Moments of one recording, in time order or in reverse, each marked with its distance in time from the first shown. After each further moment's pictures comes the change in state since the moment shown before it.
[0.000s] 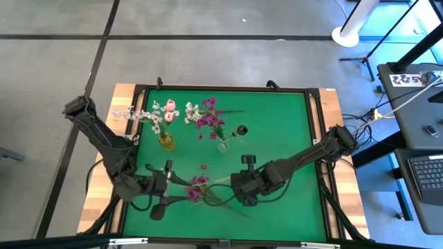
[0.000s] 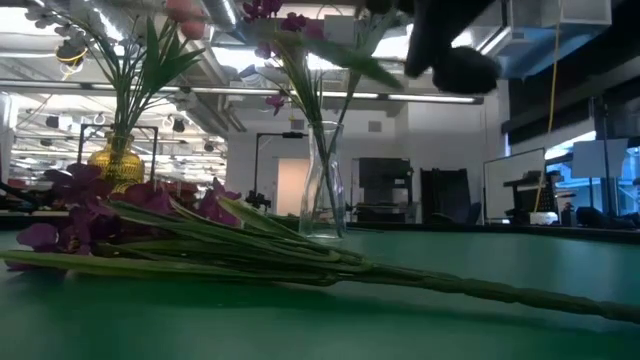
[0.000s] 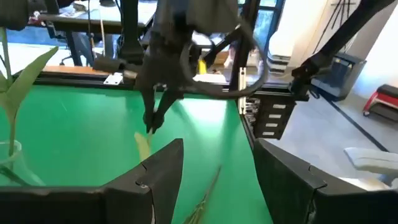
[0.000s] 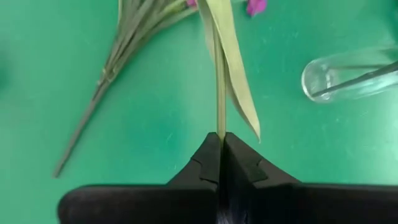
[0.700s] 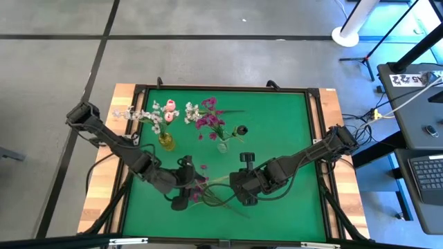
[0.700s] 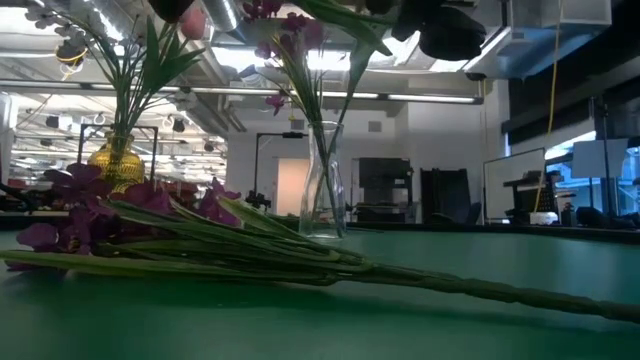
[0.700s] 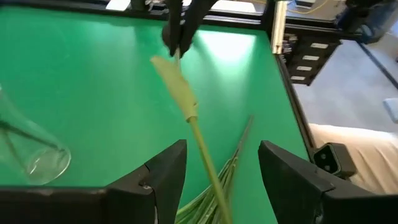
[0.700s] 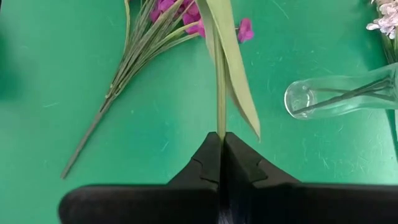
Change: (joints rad) left arm 0.240 0.141 0.070 -0.198 0.297 -0.088; right arm -0.001 0.000 0.100 -0.059 0.019 -0.054
